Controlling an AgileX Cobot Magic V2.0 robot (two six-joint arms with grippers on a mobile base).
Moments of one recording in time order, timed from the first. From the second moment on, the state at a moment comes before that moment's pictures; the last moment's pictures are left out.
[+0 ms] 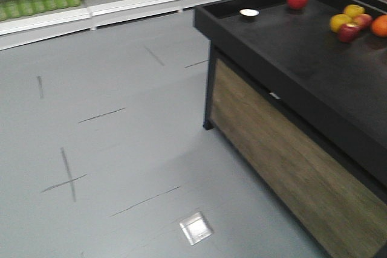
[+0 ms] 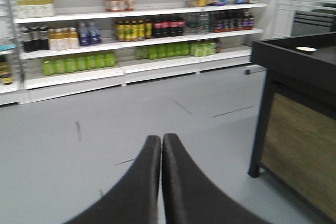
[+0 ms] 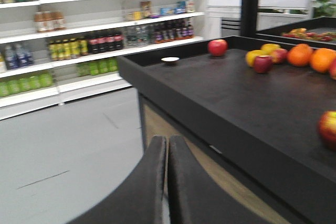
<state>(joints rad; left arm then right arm) 0.04 -0.01 0.02 0.29 0.15 -0.31 0.00 -0.01 0.03 -0.17 0.10 0.25</state>
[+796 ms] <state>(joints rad) 0.04 -0.01 0.02 0.29 0.15 -0.31 0.00 -0.01 0.03 -0.17 0.10 0.25</state>
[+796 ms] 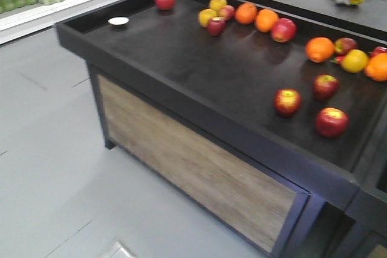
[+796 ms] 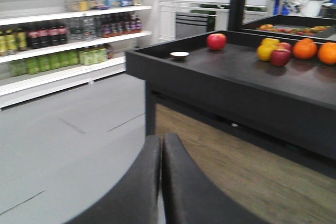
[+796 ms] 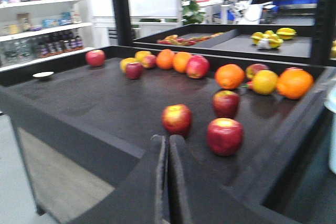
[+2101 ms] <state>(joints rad) 0.04 -0.01 0.02 0.29 0.15 -0.31 0.00 -0.01 0.03 -0.17 0.10 0.25</state>
